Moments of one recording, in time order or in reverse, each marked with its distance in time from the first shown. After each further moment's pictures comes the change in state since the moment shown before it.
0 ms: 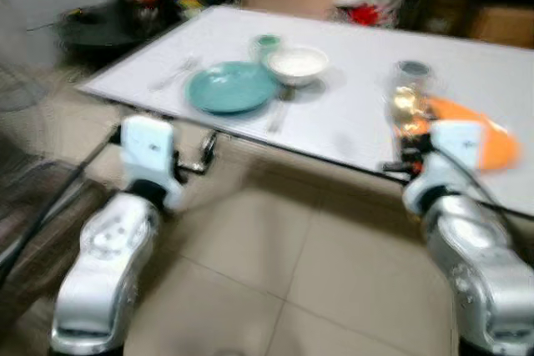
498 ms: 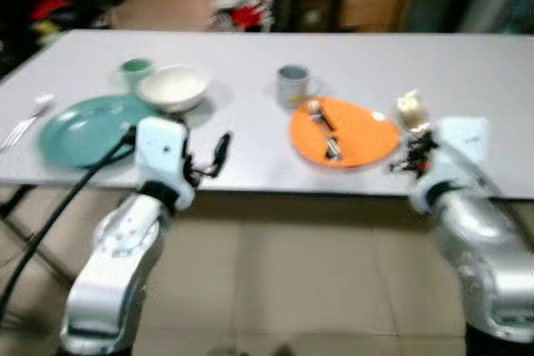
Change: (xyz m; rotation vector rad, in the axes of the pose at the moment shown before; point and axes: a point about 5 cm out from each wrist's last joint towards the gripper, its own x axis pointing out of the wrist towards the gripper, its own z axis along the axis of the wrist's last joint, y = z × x) left arm 0.001 -0.006 0.000 -0.009 -0.003 -0.025; right arm 0.013 -0.005 -0.005 -0.039 0.104 0.022
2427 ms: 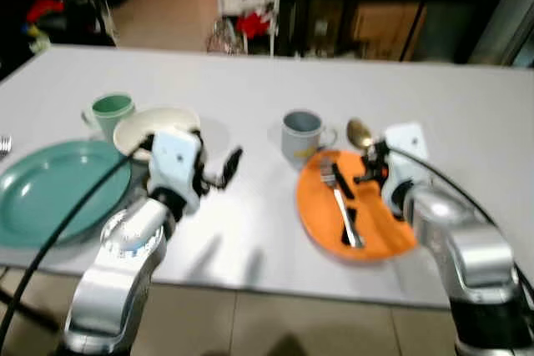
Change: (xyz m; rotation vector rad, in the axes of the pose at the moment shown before) left arm 0.003 -0.018 -0.011 0.030 0.067 -0.186; right arm 0.033 0.011 -0.021 -0.098 0.125 0.174
